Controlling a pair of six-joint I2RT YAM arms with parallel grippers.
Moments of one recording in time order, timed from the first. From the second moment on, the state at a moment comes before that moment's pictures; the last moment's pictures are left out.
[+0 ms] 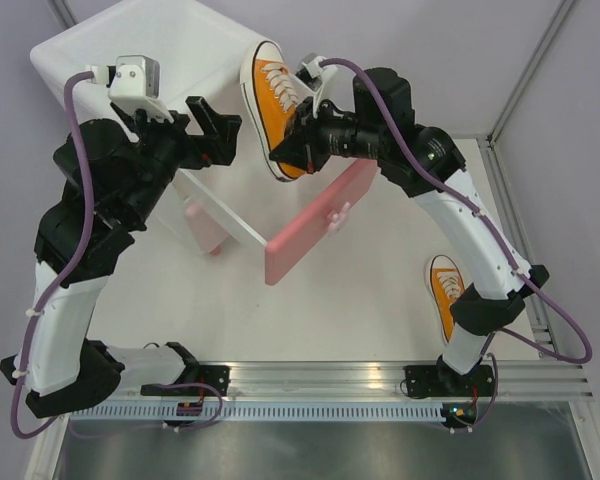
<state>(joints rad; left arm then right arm) -0.70 1.23 2.06 -0.77 -0.33 -0.23 0.74 1.75 2.33 -0.77 -0.41 0.19</state>
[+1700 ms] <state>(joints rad) -0.69 1.16 1.88 -0.70 -0.64 -0.17 0.92 1.86 2.26 -0.99 -0.26 -0.27</state>
